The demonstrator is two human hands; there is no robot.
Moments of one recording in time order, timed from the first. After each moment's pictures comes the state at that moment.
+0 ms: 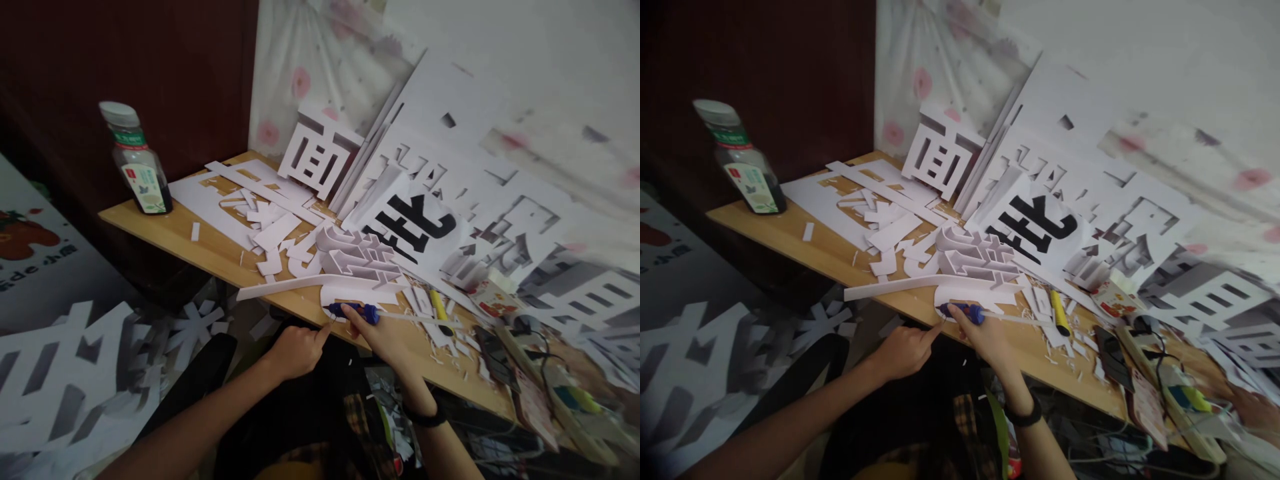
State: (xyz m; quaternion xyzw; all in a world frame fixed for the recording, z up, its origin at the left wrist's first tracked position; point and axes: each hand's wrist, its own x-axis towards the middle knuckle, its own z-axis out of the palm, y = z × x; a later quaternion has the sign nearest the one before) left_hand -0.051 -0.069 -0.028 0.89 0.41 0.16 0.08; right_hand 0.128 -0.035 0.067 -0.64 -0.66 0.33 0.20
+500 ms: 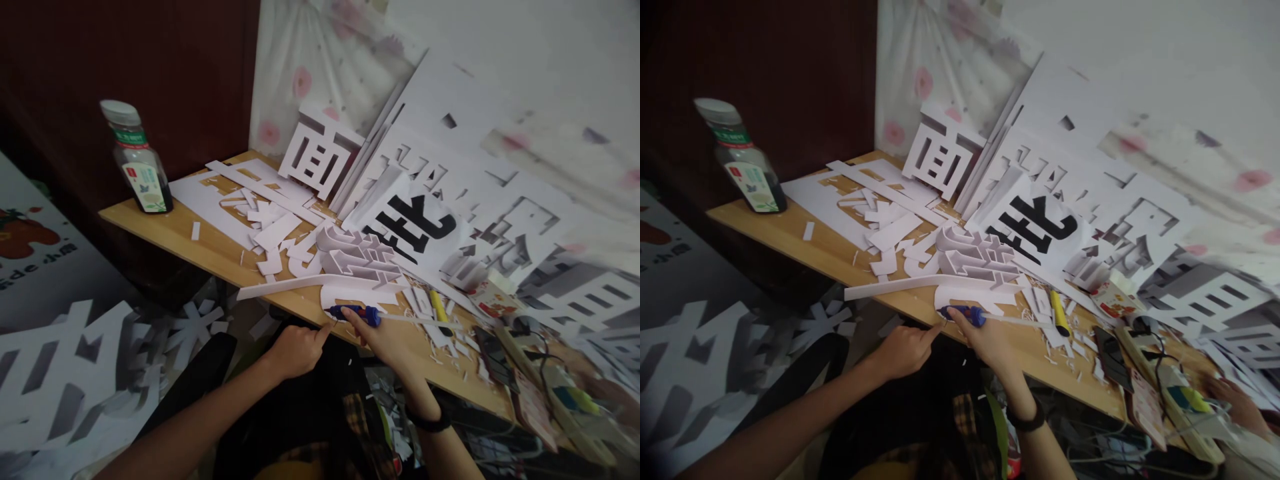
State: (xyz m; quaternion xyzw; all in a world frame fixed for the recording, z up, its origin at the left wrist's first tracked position) left_hand -0.052 -0.069 -0.023 0.89 0.42 0.16 0.08; right_hand 0.129 -0.040 0.072 -0.66 -0.66 0.29 0.20
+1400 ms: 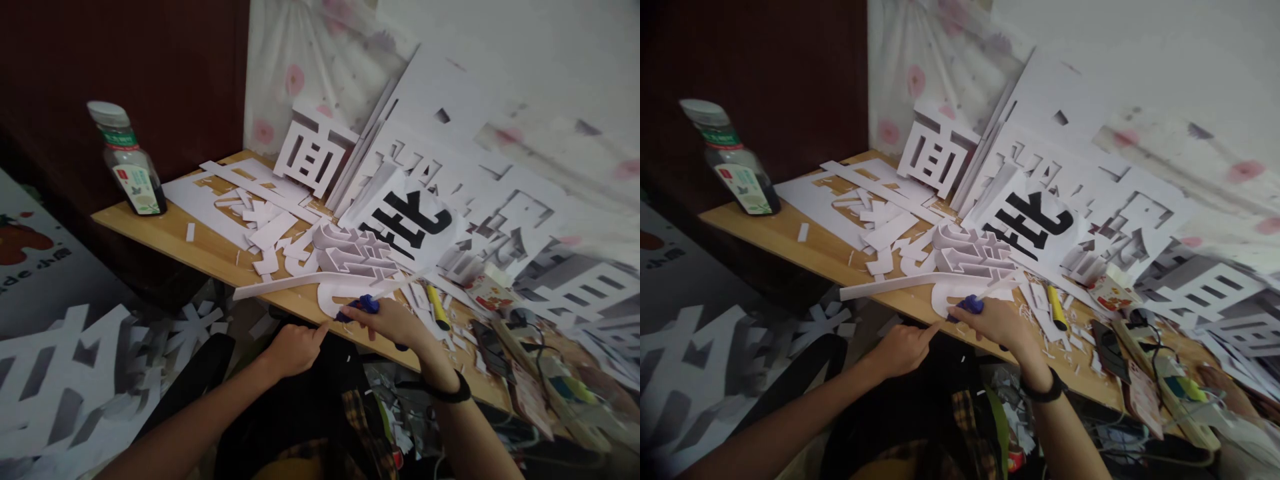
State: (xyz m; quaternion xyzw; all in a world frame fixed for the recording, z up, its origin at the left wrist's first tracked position) left_hand -0.053 -0.069 -0.034 0.90 0.39 0.20 0.03; right_hand 0.136 -0.018 0.121 -0.65 -0.69 0.32 0.01
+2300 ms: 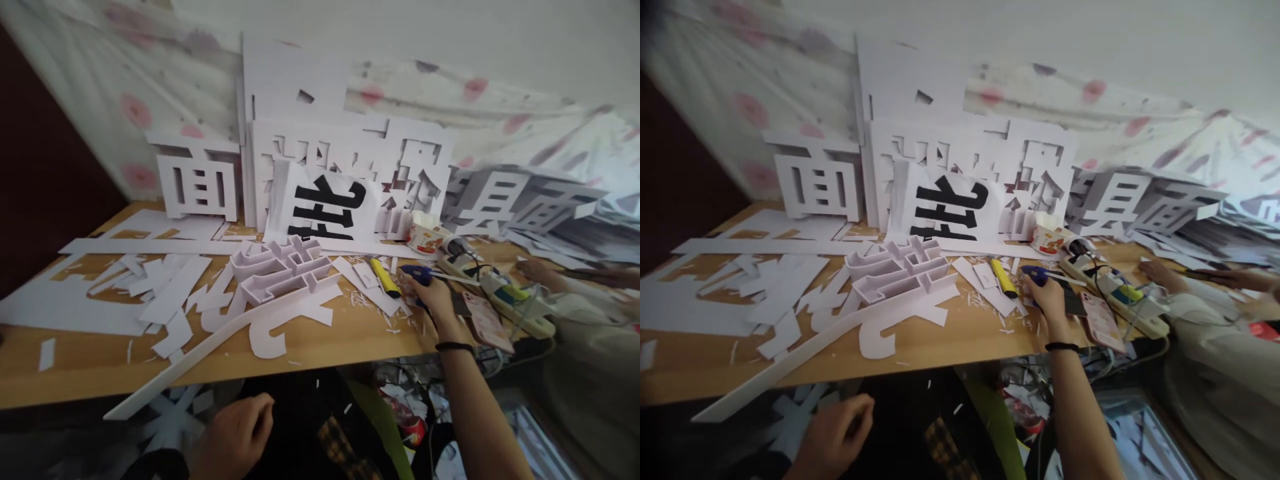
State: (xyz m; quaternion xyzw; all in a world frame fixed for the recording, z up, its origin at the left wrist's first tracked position) left_hand -0.049 -0.081 -0.031 0.85 0.37 0.38 0.07; right_hand 0.416 0.001 0.058 -0.89 -0.34 0.05 0.30
